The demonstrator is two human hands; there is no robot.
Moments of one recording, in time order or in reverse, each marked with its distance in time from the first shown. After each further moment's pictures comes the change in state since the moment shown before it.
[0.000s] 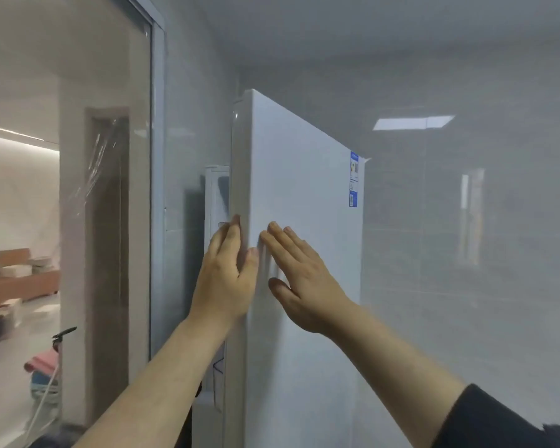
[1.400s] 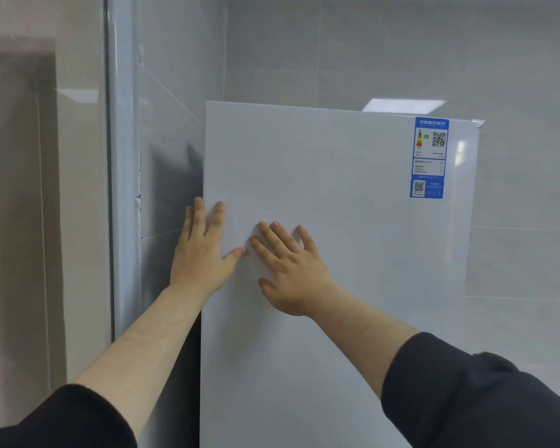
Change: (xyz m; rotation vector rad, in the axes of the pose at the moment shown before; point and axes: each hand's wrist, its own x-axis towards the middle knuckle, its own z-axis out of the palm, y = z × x) left_hand 0.224 -0.376 0.085 0.367 -0.135 0.050; right_hand 0.235 0.164 0.274 -0.722 -0.201 0.098
